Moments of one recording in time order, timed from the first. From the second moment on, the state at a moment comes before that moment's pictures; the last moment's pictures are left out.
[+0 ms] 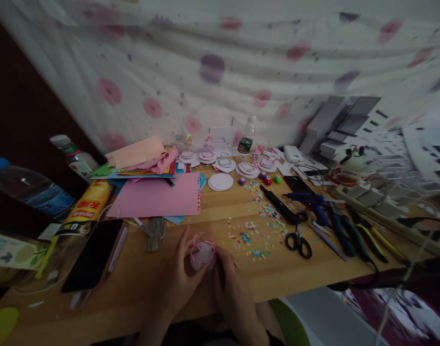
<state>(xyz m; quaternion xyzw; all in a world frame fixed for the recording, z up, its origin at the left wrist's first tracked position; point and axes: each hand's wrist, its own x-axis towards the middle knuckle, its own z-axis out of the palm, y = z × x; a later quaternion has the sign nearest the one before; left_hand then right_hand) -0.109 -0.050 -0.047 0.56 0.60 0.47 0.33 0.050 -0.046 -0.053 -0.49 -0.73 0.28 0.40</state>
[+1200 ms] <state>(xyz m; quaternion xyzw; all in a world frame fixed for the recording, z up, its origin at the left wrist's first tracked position) -0.138 -0.030 -0.030 0.75 0.55 0.36 0.02 0.039 -0.055 -0.081 -0.46 -0.65 0.25 0.55</state>
